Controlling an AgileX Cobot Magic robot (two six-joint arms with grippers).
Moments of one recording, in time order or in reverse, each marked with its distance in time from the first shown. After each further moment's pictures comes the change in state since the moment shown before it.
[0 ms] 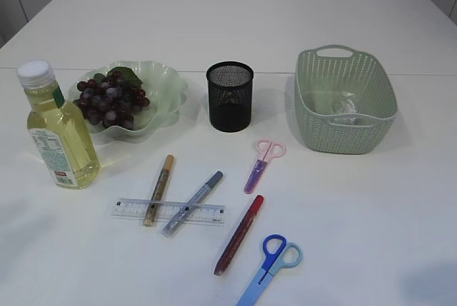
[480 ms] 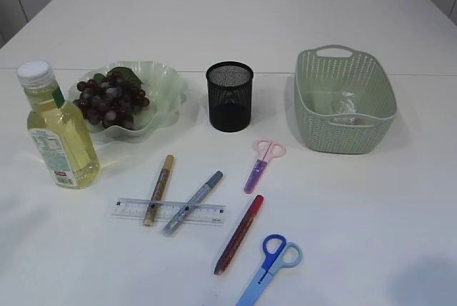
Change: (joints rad) left arm 0.000 0.000 0.009 0.108 -0.039 -0.100; right arm 0.000 0.046 -0.079 0.009 0.035 -0.161
